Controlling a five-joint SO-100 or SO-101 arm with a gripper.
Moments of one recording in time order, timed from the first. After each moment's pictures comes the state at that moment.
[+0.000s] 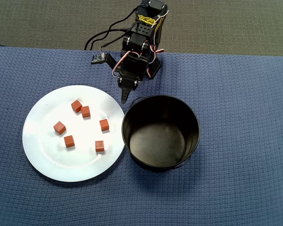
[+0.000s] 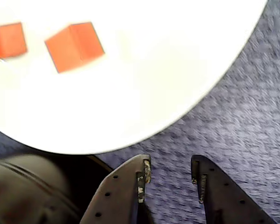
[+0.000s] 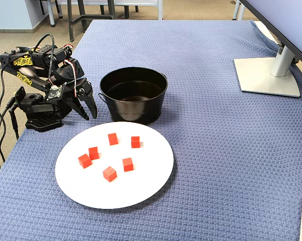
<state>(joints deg) 20.2 162.9 157.5 69.2 -17.2</state>
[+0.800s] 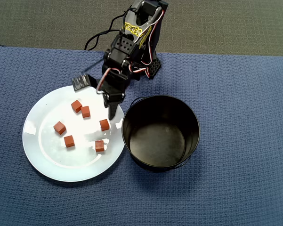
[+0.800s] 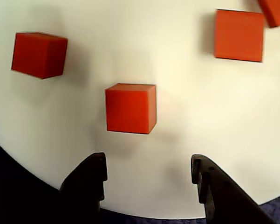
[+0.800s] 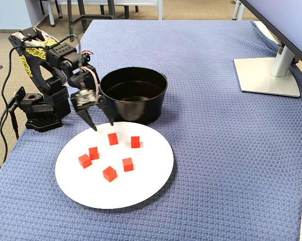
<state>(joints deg) 27.7 121.8 137.7 52.0 -52.7</state>
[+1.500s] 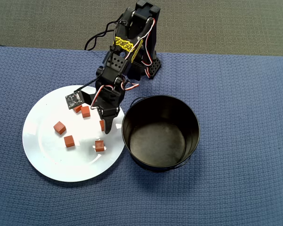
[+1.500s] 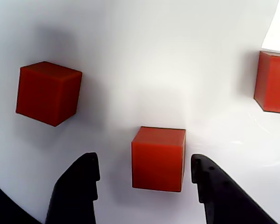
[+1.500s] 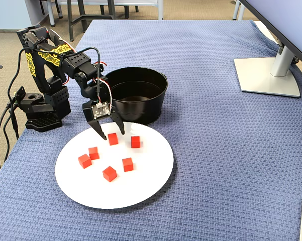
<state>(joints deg) 27.4 101.0 127.4 44.3 -50.6</state>
